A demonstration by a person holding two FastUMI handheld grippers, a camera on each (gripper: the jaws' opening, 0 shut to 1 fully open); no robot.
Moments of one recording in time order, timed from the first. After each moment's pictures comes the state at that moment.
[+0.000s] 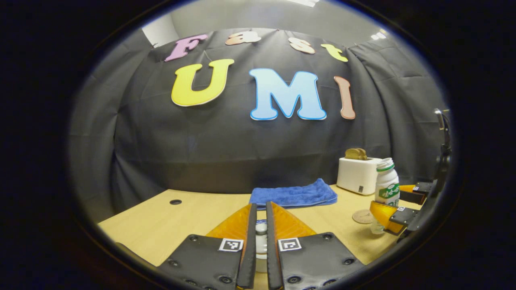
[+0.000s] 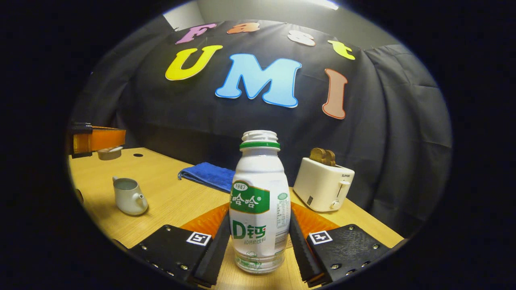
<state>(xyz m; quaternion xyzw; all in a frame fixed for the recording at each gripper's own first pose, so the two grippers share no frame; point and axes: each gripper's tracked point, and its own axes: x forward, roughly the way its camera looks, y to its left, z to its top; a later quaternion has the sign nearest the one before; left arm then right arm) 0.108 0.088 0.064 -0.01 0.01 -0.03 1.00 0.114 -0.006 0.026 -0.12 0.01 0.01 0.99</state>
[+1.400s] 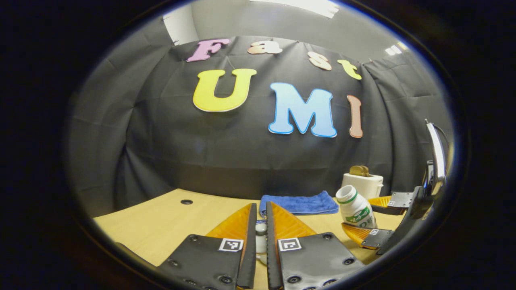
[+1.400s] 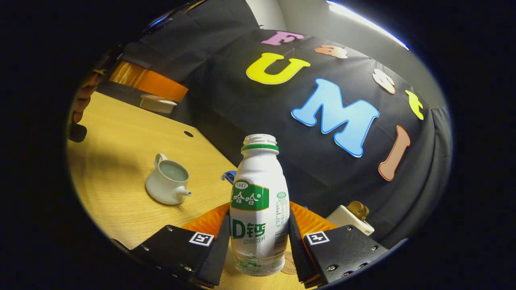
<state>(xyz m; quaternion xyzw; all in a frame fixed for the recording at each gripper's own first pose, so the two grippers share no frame) 0.072 0.138 0.077 -0.05 -0.02 -0.01 1.00 0.114 0.094 0.030 -0.34 -0.04 0.17 0.92</state>
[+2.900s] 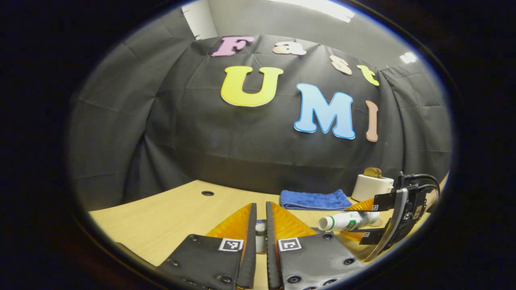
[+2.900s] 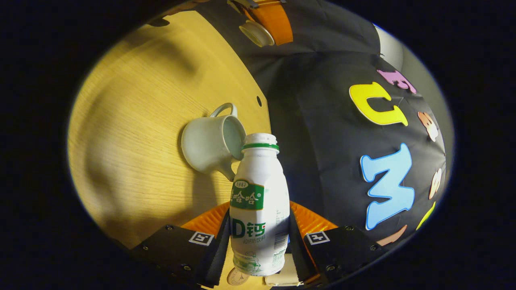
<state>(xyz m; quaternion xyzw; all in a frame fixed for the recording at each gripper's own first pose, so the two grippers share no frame) 0.050 0.209 0.046 -0.09 -0.01 0.03 1.00 0.140 0.135 -0.004 -0.66 -0.02 0.25 0.71</state>
